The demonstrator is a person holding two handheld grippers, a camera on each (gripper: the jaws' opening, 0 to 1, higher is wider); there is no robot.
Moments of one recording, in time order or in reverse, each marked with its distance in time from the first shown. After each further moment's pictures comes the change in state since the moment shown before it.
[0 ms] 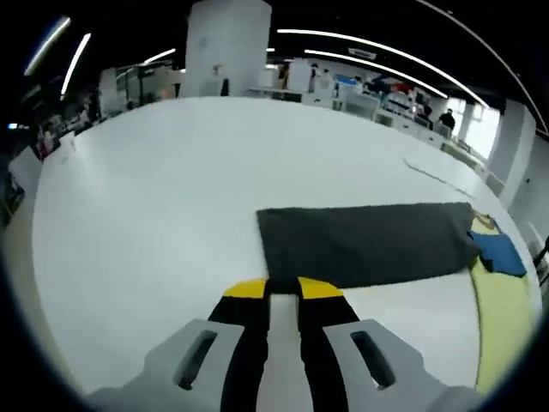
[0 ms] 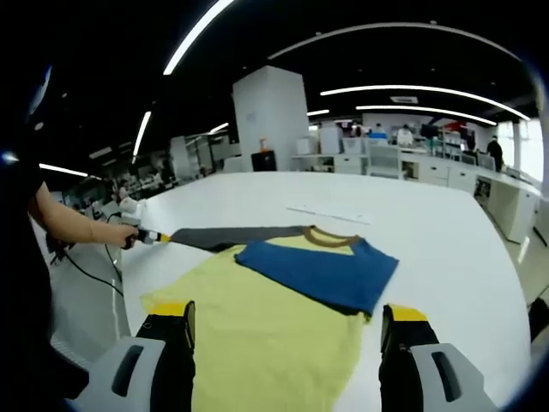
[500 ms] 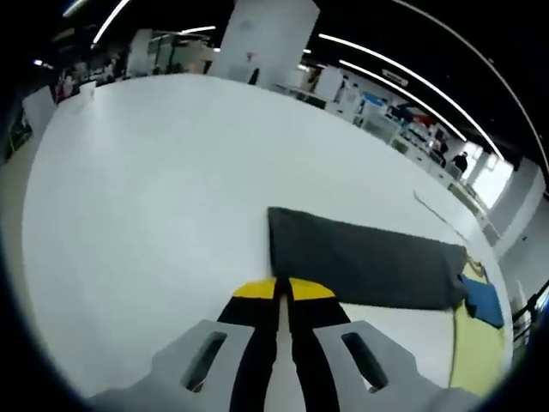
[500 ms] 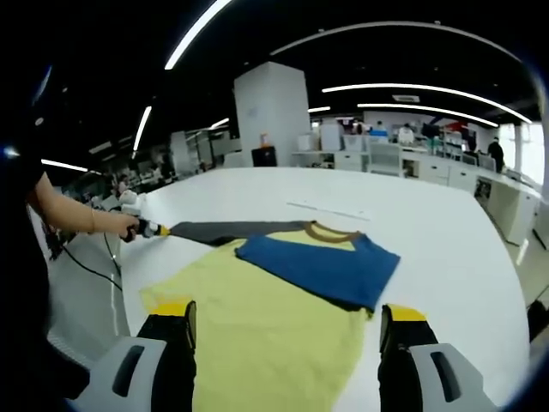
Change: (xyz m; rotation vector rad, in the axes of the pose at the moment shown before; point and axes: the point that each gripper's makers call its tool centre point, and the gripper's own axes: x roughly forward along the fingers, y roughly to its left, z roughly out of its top) left arm 0.004 0.004 0.002 -0.135 0.009 -0.013; right arm 0.002 0.010 -0.003 -0.019 0.021 -0.004
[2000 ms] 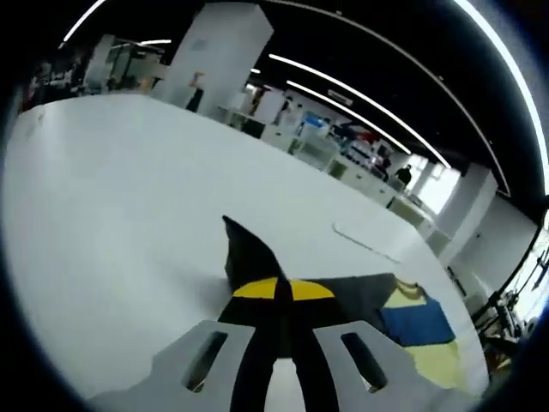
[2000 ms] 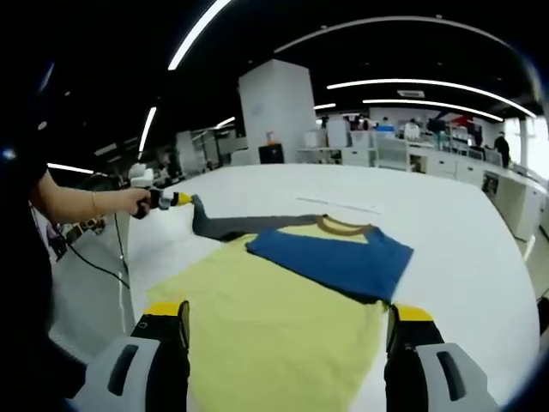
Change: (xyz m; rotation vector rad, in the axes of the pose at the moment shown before) left arm -0.016 -0.125 0.054 0.046 -0.113 -0.325; right arm 0.006 0.015 -0.010 0.017 0.011 0.044
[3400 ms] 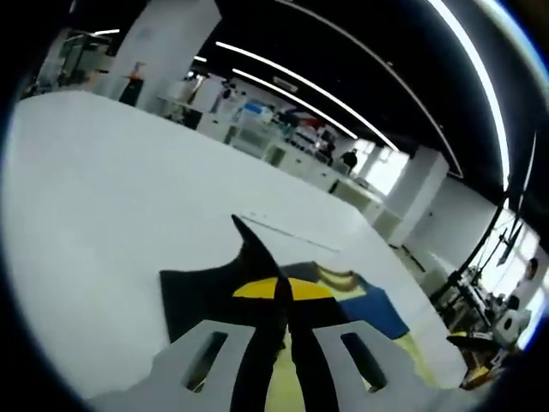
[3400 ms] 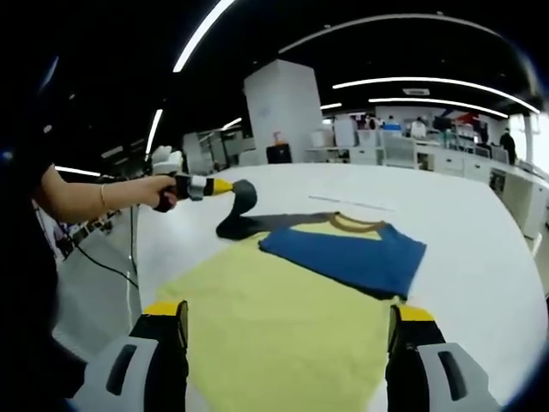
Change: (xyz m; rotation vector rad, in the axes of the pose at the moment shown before) left arm 0.036 -0.129 -0.031 0.052 0.068 -0.275; right arm 0.003 0.016 -0.007 0.010 0.000 0.042
